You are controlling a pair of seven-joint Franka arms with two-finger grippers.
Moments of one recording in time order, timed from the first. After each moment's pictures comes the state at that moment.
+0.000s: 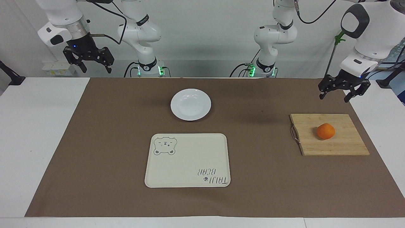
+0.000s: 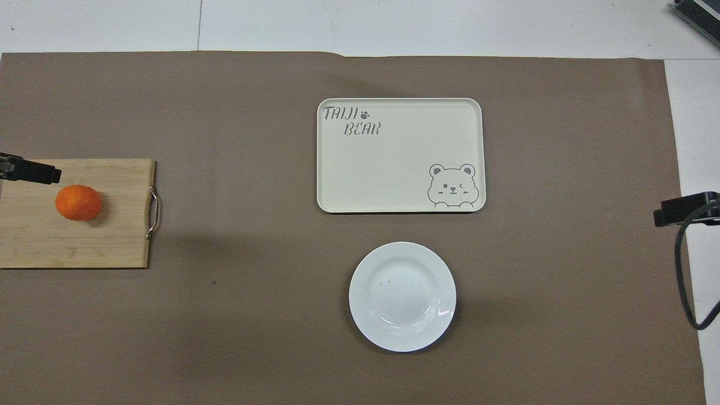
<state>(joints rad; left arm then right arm) 0.06 0.05 0.06 -1.74 -0.02 1.87 0.38 0.01 -0.10 -0.06 -1.60 -0.03 1.46 -0.03</state>
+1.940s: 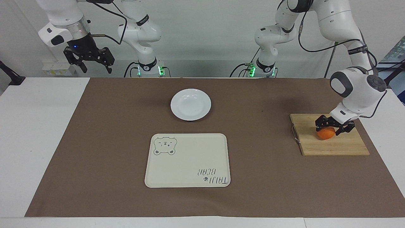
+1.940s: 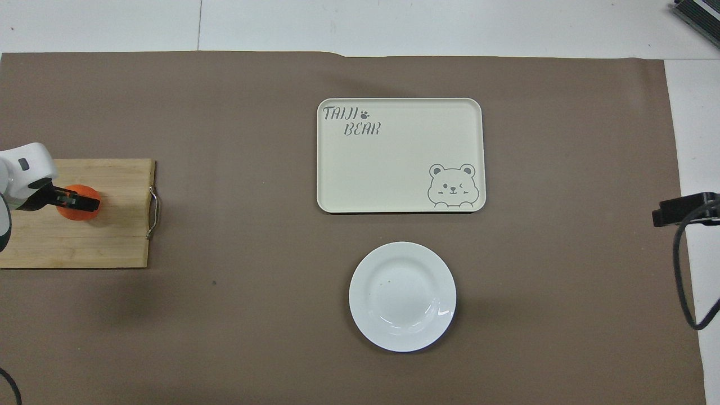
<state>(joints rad) 0.17 0.25 0.05 -1.98 -0.04 2.27 0.58 0.01 -0.10 -0.06 -1.60 -0.03 1.46 -0.03</state>
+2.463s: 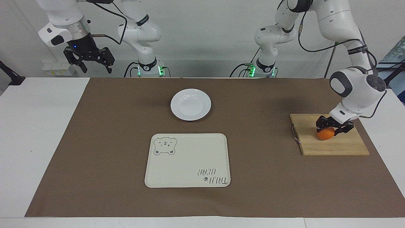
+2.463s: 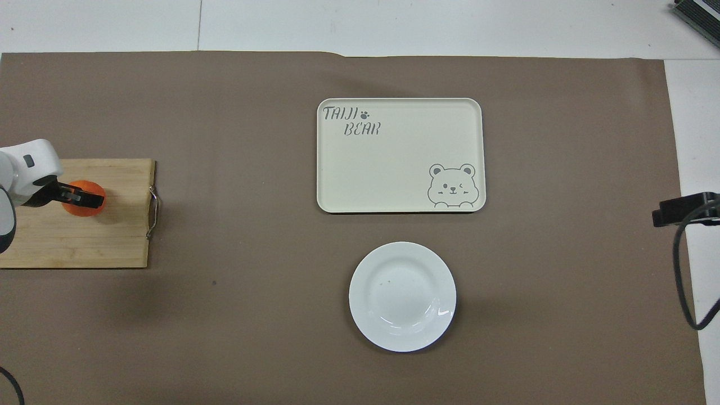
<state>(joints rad) 0.15 0.23 0.04 -1.98 -0.04 2.27 0.58 0.01 -0.10 -0.06 -1.60 -0.03 1.46 -0.03</state>
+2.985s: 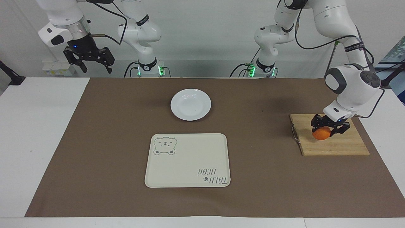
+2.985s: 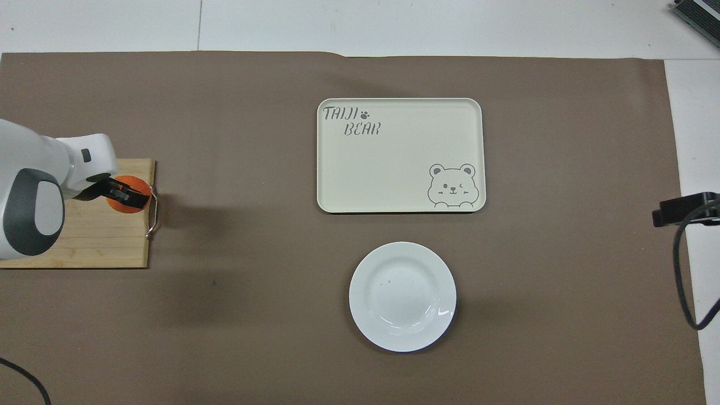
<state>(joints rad) -0.05 0.17 0.03 -1.98 -0.05 2.16 0.52 0.01 -0.10 -0.06 -1.60 -0.03 1.46 -0.03</state>
